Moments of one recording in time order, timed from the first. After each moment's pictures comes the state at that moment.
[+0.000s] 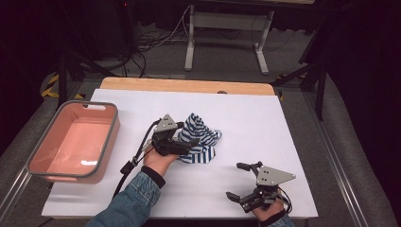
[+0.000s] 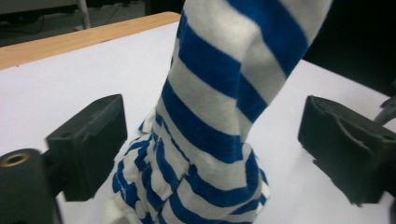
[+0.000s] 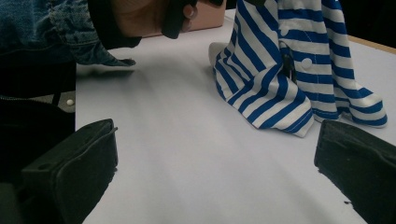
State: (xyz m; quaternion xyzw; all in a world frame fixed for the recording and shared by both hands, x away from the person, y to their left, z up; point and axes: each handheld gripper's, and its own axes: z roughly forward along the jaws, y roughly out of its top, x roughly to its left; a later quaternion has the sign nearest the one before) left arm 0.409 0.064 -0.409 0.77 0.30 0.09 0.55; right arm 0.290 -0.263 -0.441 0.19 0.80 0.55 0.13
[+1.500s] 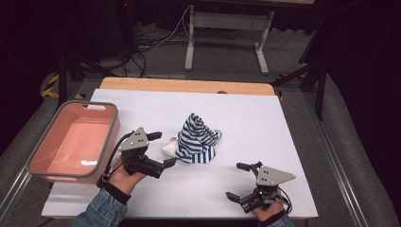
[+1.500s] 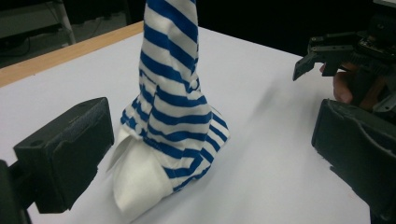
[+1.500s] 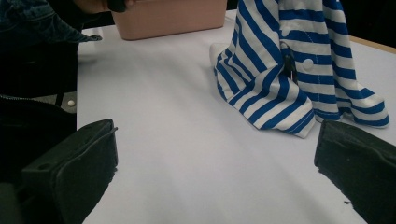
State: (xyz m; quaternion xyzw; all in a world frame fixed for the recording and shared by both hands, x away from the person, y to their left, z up) left arm 0.348 0.133 -0.387 0.79 0.23 0.11 0.56; right arm 0.290 -0.262 -0.441 0.19 0.80 0.55 0.13
